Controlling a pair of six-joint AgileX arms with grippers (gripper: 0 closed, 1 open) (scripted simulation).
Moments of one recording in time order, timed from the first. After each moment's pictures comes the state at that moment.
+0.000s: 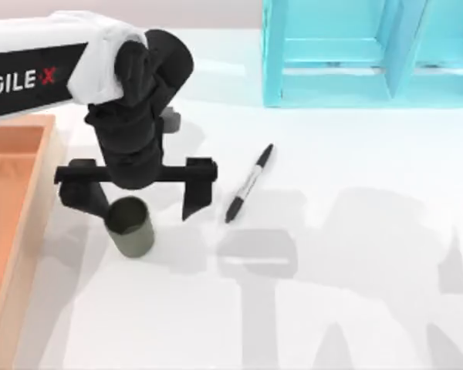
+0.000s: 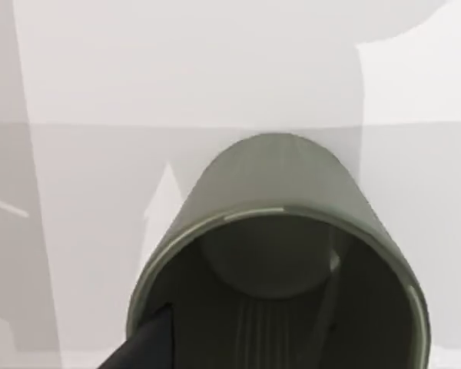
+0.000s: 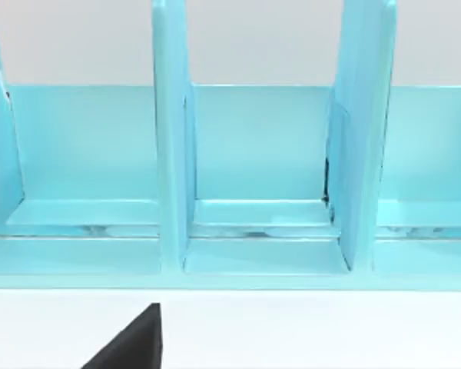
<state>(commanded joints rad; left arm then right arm) -0.48 1.97 1.42 -1.00 -0.01 -0.46 0.00 0.00 0.00 0.00 0.00 0.00</state>
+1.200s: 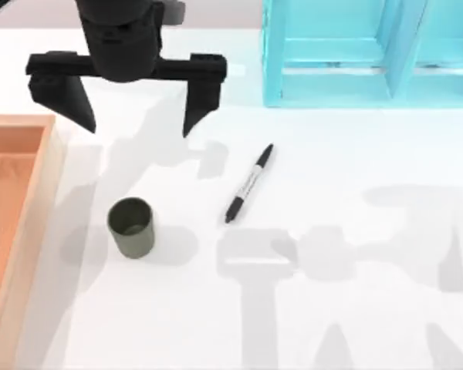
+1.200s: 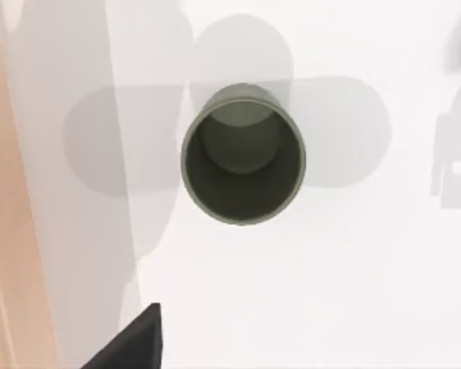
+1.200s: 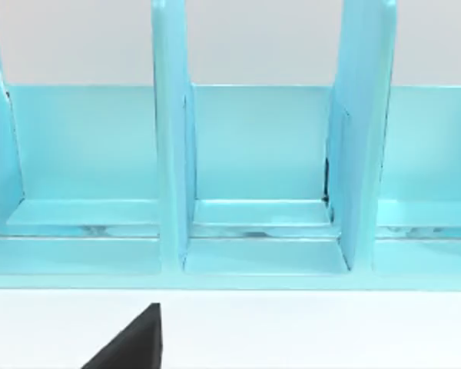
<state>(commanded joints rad) -0.52 1.99 2.02 -1.56 -0.03 -0.44 0.00 0.00 0.00 0.00 0.00 0.00</state>
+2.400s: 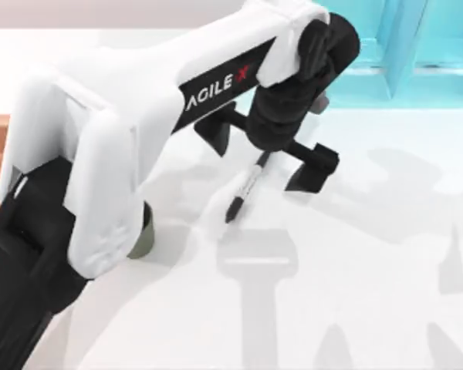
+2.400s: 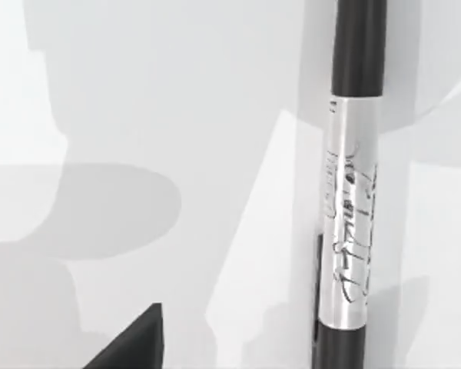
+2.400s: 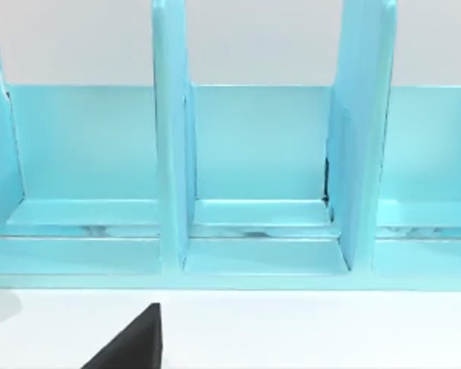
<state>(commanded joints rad) -0.73 2.53 2.30 -1.30 -0.21 -0.23 0.00 0.00 0.00 0.00 0.00 0.00</state>
